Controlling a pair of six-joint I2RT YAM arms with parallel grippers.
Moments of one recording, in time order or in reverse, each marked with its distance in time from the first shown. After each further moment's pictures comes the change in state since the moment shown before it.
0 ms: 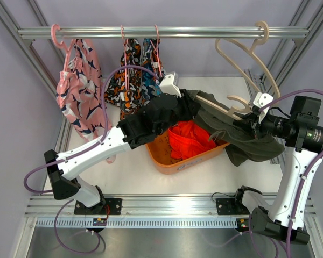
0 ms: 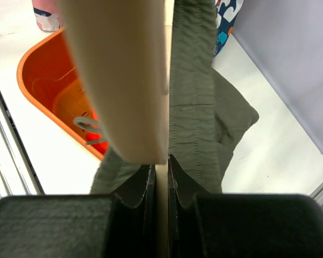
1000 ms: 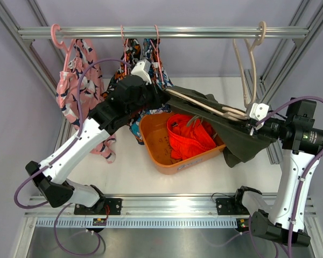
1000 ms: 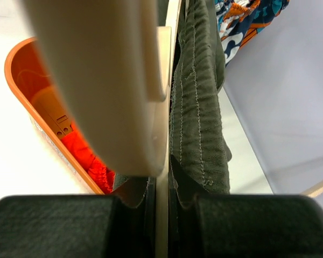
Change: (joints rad) left arm 0.328 -0.117 -0.017 -0.208 0.287 0.093; right arm 0.026 -0.030 -0.062 0.053 -0.087 -0.230
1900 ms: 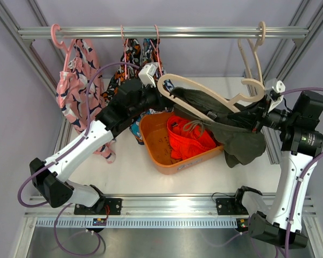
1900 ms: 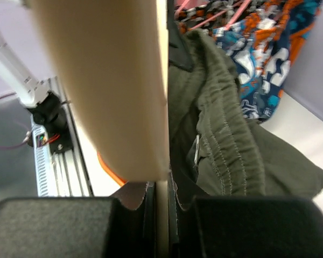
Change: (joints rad) left arm 0.027 -0.001 -0.179 0.294 0.286 0.023; right arm -0.026 -0.027 -0.075 0.388 -0.232 0.860
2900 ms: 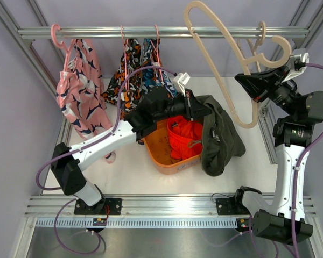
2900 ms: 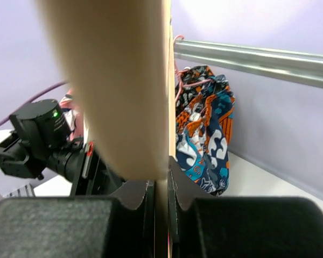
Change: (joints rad) left arm -0.172 0.178 0.025 0.335 0.163 -0.059; right arm 0.066 0.028 -0.171 1.276 0.375 1.106
